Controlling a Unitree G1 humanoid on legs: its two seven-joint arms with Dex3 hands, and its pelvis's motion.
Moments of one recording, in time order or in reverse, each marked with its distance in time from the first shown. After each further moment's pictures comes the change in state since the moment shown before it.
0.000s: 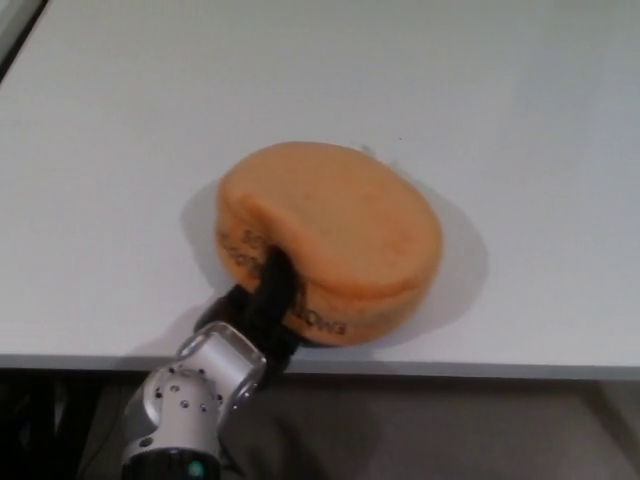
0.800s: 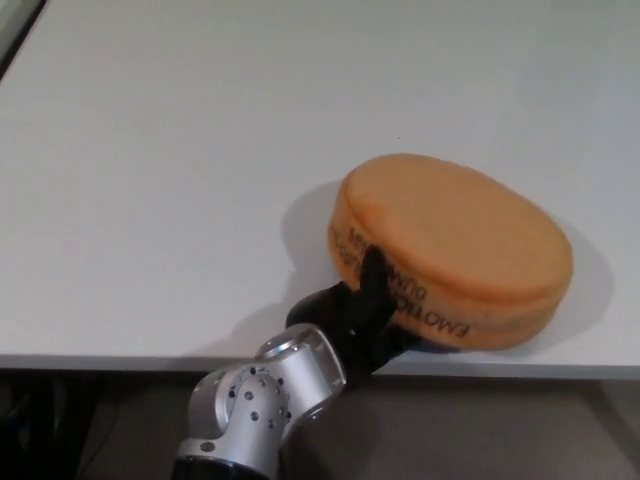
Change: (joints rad) left_arm 0.045 -0.005 -0.337 -0.134 0.008 0.079 -0.059; right_arm 0.000 -0.017 -0.007 0.001 -0.001 0.006 -0.002
